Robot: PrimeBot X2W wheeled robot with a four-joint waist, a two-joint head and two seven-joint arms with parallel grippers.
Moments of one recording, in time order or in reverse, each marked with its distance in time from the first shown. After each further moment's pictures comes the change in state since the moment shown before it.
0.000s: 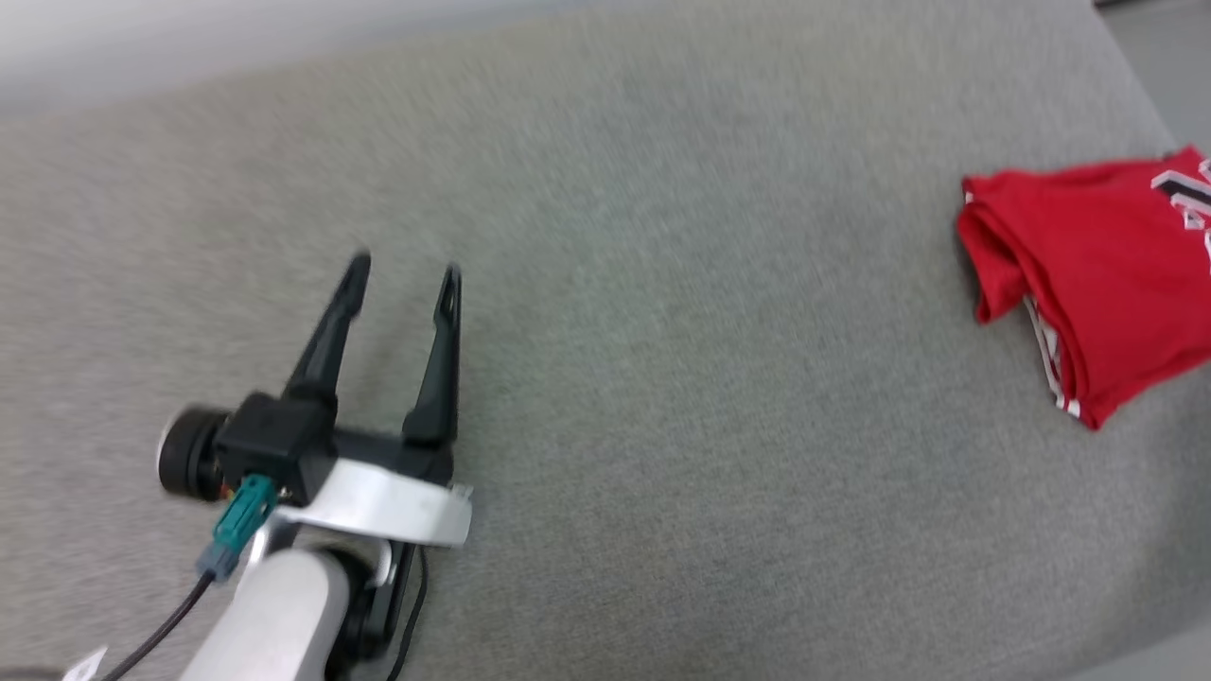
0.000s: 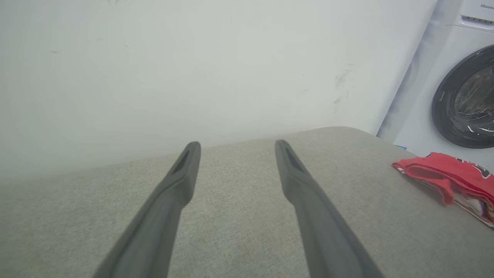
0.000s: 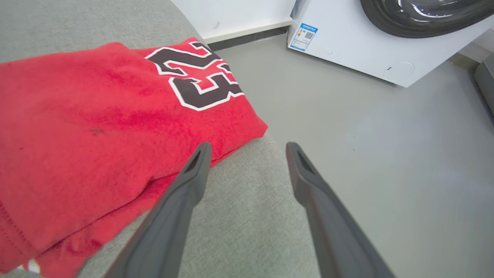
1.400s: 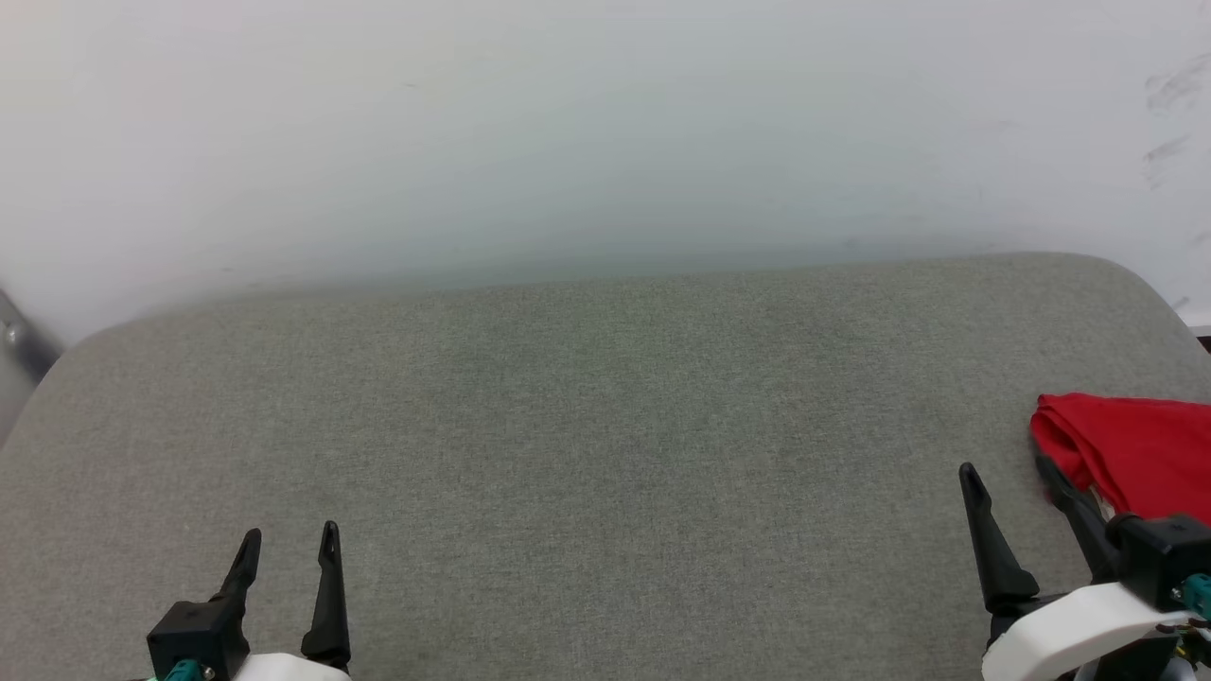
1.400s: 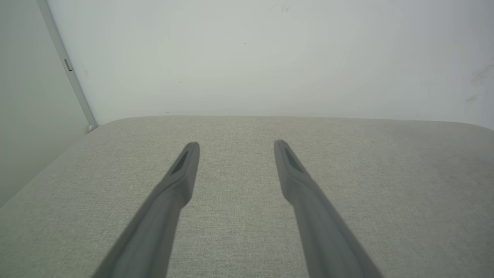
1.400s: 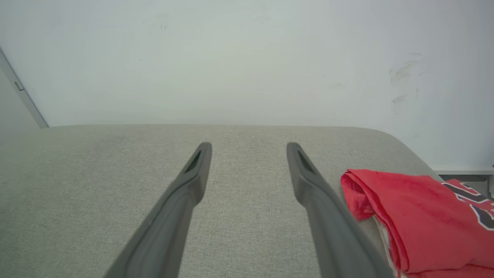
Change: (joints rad) left arm 0.407 0.065 0.108 0.108 -0.127 0.097 -0.012; right arm 0.731 0.363 0.259 -1.057 0.034 0.000 0.069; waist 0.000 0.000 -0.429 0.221
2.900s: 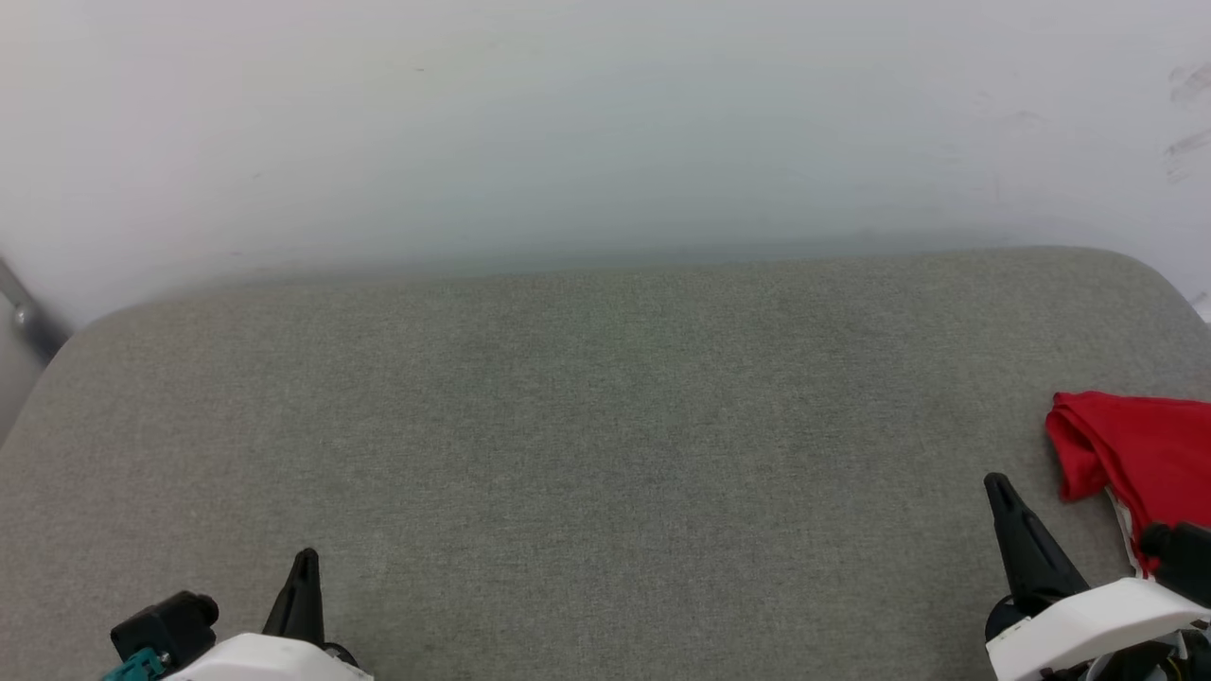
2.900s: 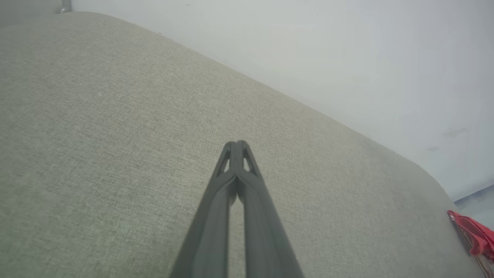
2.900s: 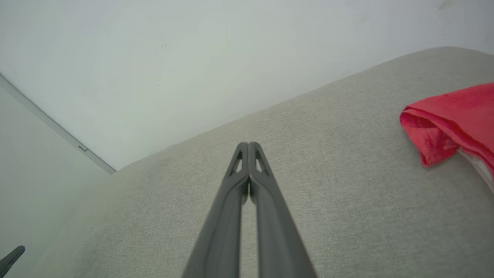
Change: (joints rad) left arm -0.015 -0.105 0.083 0.084 -0.317 -0.104 0.082; right arm -0.032 0.014 -0.013 0.129 0.400 0.000 0.003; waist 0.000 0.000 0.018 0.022
